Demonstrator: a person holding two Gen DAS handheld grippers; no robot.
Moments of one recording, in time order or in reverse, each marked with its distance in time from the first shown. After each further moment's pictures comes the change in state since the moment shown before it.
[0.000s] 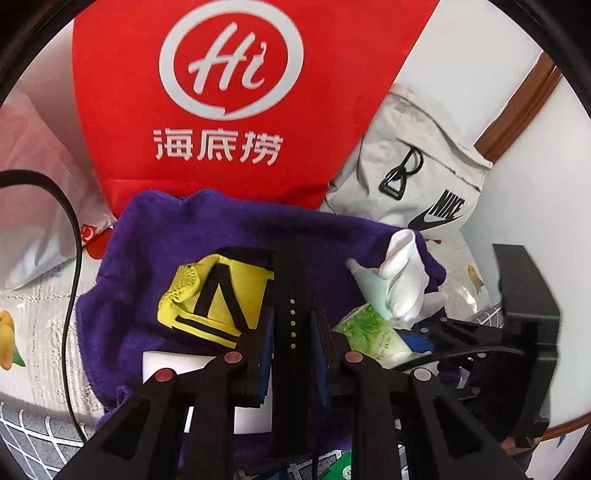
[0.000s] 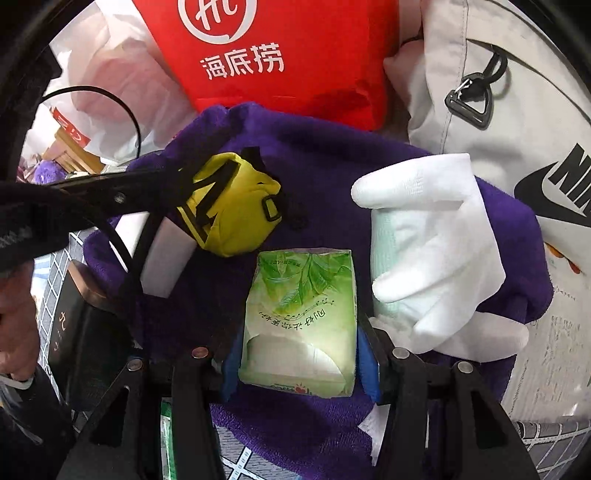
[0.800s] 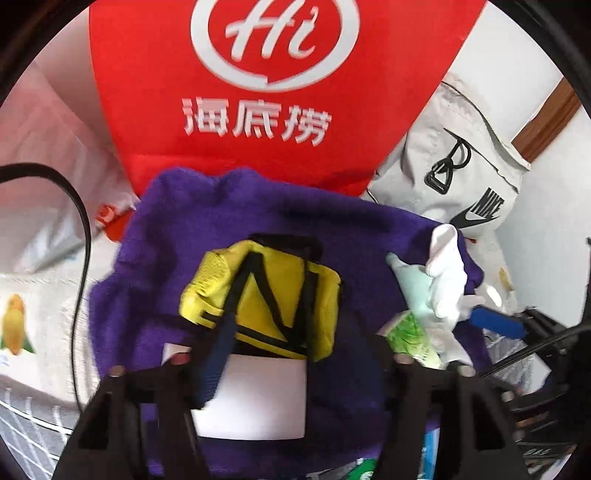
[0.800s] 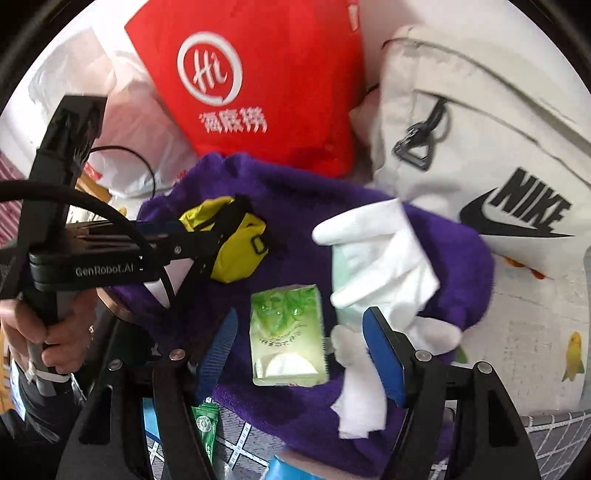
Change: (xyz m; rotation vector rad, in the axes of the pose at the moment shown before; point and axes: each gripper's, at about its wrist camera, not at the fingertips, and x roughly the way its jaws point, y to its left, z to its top) left arm 0.021 0.012 0.002 -0.055 0.063 0.106; right arm -0.063 -0.017 -0.005 0.036 -0.109 -0.015
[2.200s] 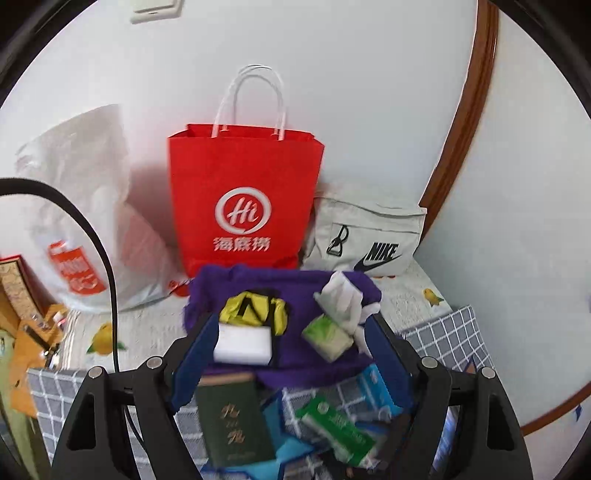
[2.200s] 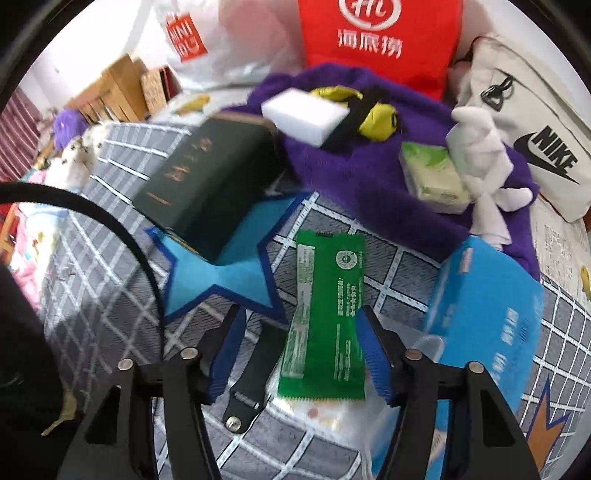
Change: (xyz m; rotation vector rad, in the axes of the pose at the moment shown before) left arm -0.233 -0.034 -0.077 0.140 -0.360 -0.027; right arm -0.011 0.129 -0.130 -0.163 0.135 -0.037
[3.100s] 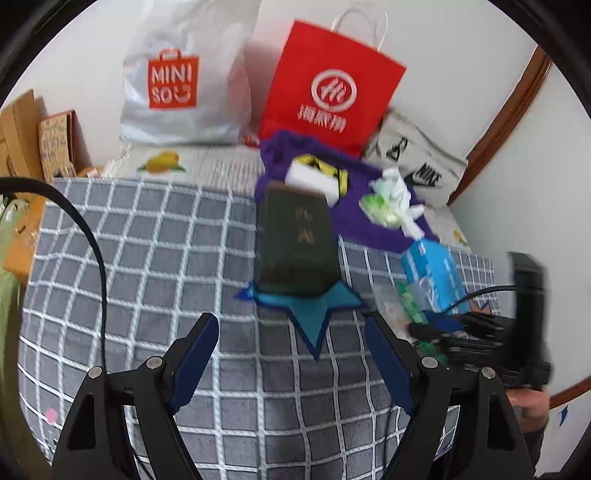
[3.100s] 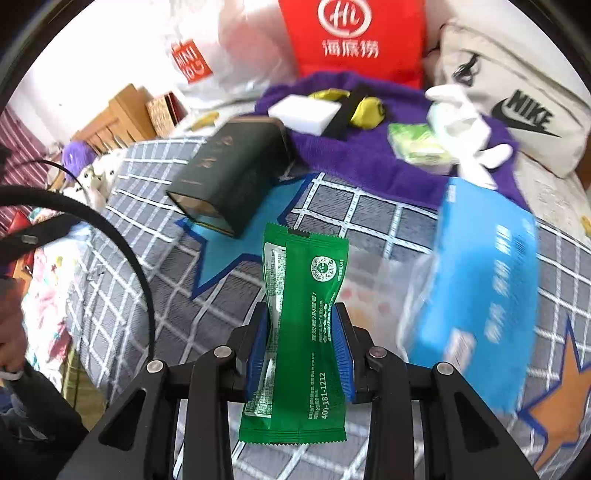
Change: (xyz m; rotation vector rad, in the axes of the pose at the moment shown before) left arm -0.036 0.065 -0.180 -0.251 0.175 0.056; right arm -0.053 -0.001 -0.058 0.107 -0.100 0.085
